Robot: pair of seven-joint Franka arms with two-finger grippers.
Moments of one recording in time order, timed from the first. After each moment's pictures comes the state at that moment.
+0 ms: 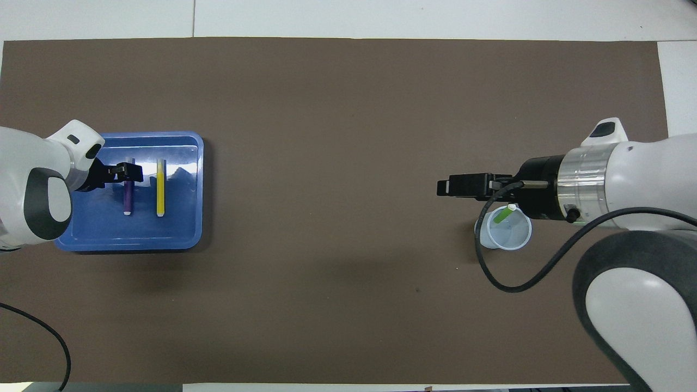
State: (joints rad) left arm 0.02 0.26 0.06 -2.08 -0.06 2.39 0.04; right arm 0.23 -0.18 0.03 -2.01 0.60 2.03 0.17
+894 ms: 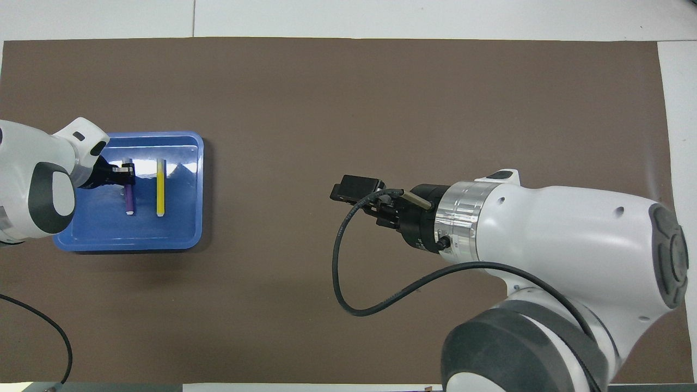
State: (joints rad) left arm 0.02 0.28 0.06 -2.05 -0.06 2.36 0.05; right arm 0.49 -0.16 0.03 -2.01 0.63 2.30 0.64
